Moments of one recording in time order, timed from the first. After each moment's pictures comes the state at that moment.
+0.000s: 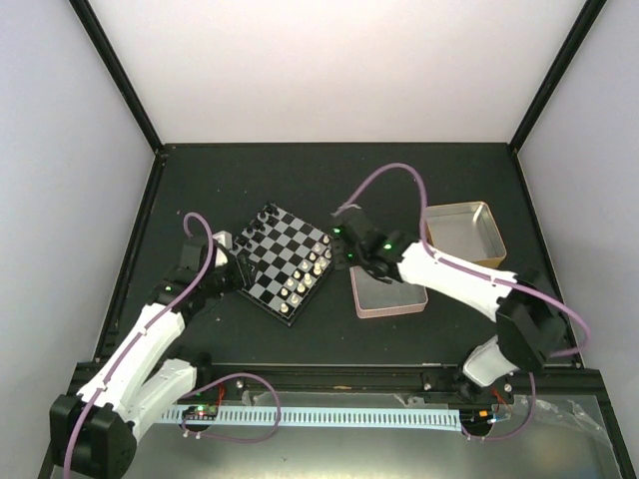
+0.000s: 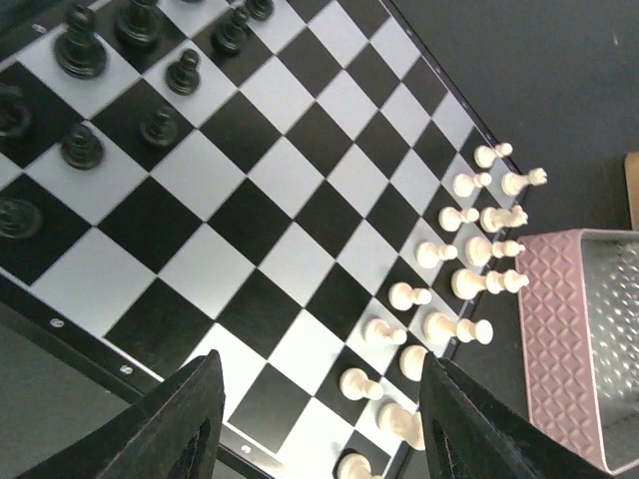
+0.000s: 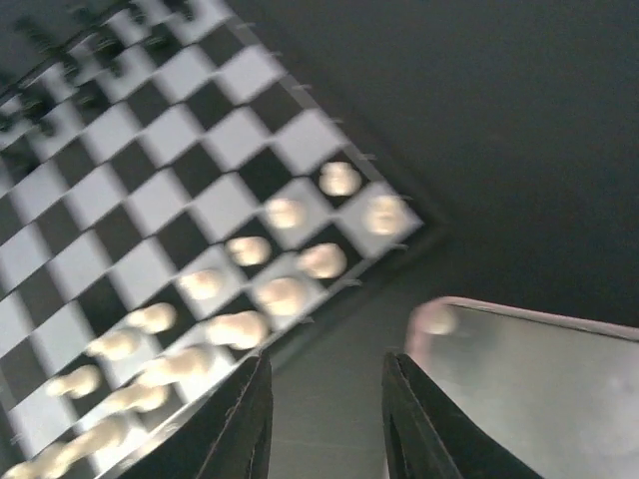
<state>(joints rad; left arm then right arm) -0.25 0.82 0.54 -0.51 0.21 -0.61 0.91 1.57 1.17 -0.49 0.20 0.48</state>
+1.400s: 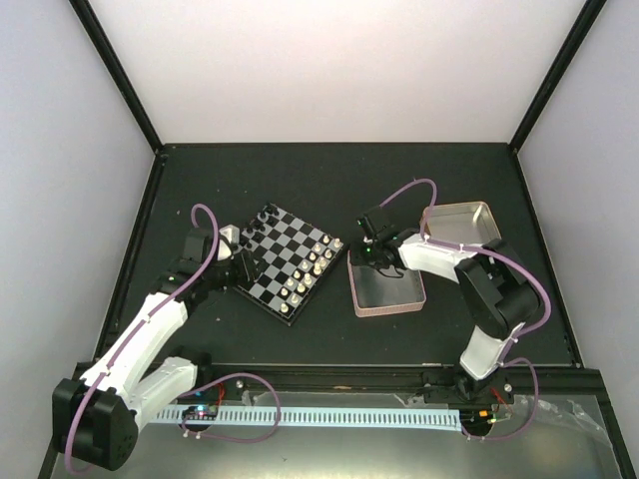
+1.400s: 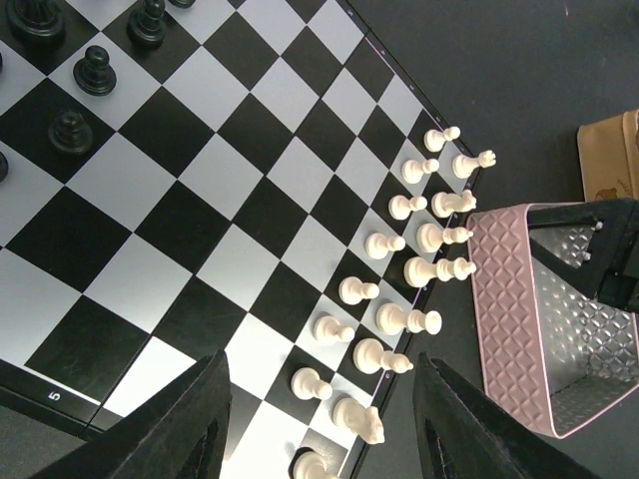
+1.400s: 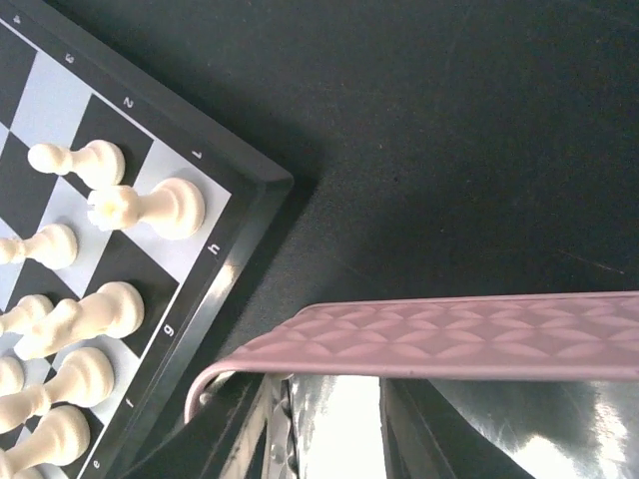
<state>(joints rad) -0.25 0.91 0.59 -0.48 0.32 -0.58 0.62 1.73 0.97 -0.26 -0.07 0.69</state>
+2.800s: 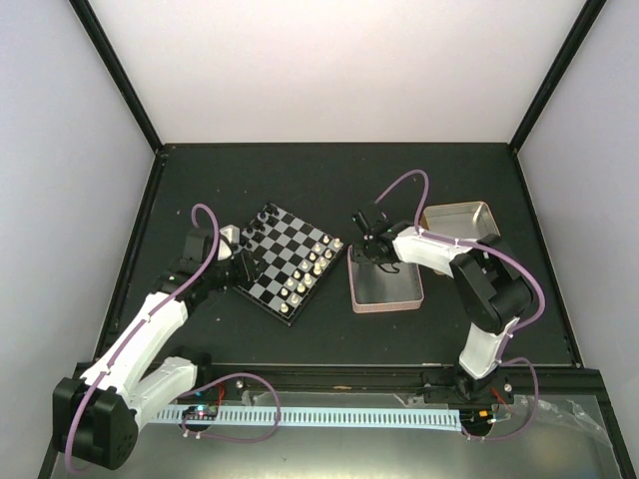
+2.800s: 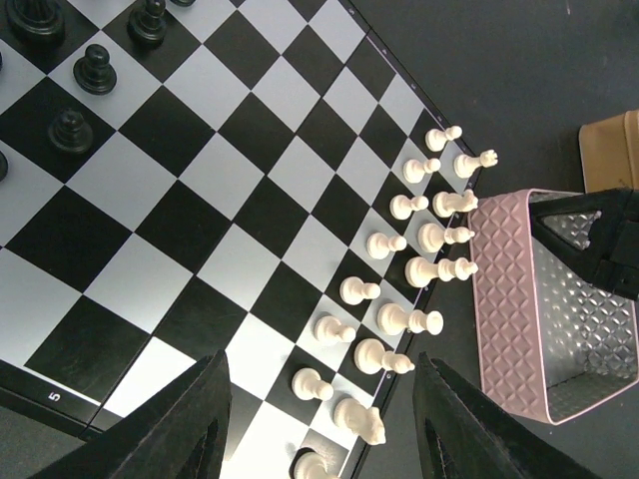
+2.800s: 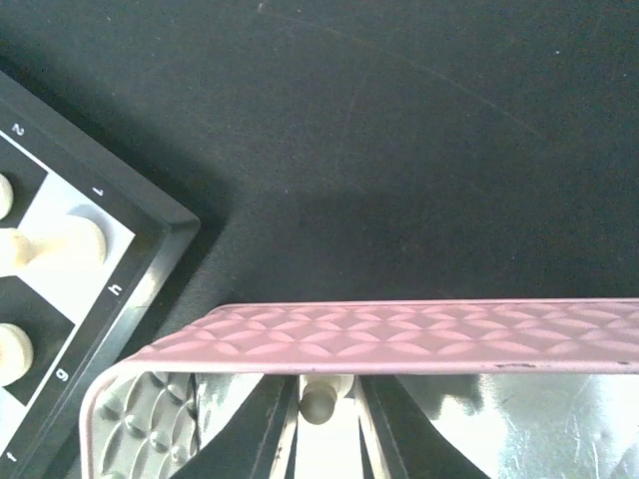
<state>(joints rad) -0.25 0.91 0.59 -0.48 0.32 -0.58 0.62 1.78 1.07 -0.40 0.09 0.60</state>
